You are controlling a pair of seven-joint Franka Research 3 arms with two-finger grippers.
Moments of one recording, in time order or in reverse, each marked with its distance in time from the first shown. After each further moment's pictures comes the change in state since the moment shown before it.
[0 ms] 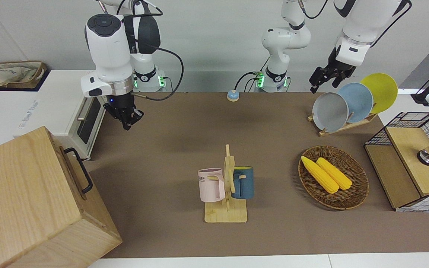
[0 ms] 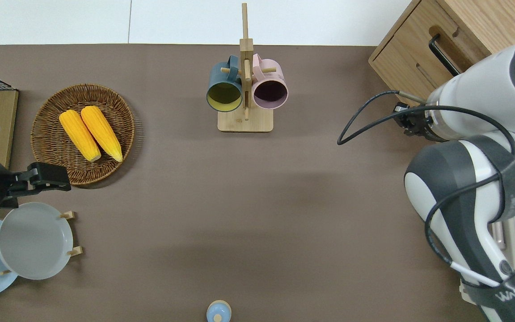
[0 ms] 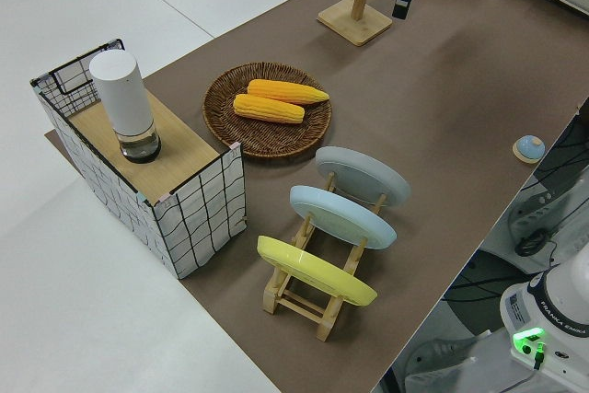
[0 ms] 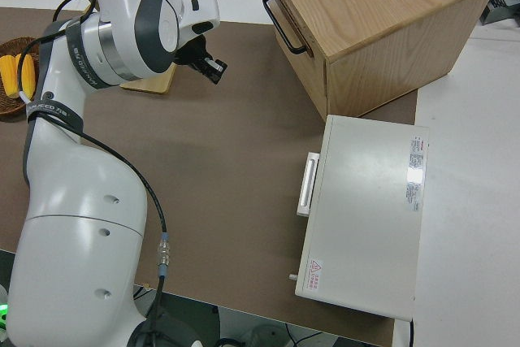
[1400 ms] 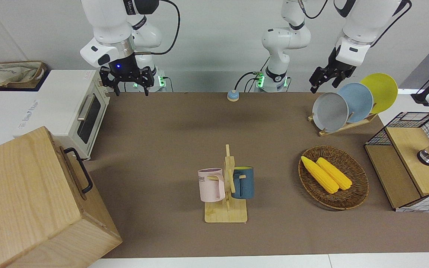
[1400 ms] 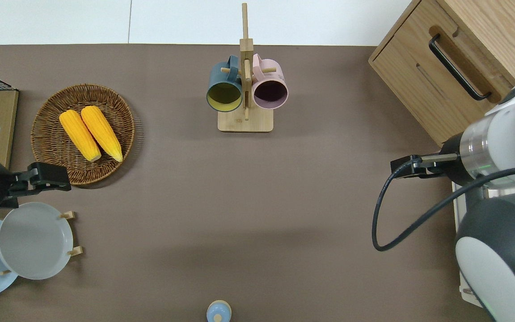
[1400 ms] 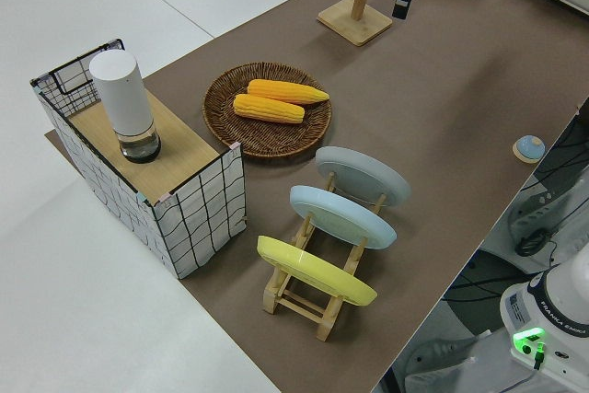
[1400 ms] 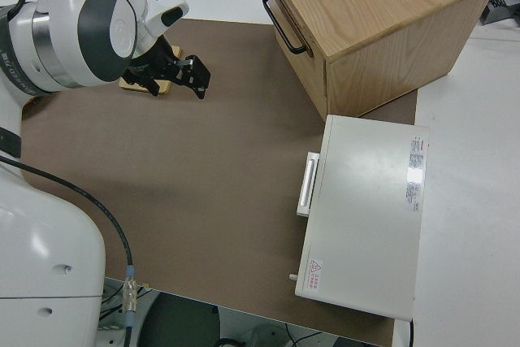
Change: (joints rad) left arm 0.000 0.000 0.000 0.000 0.000 0.000 0.000; right arm 0.016 -0.136 -0.009 0.017 0.141 -0.192 -0.376
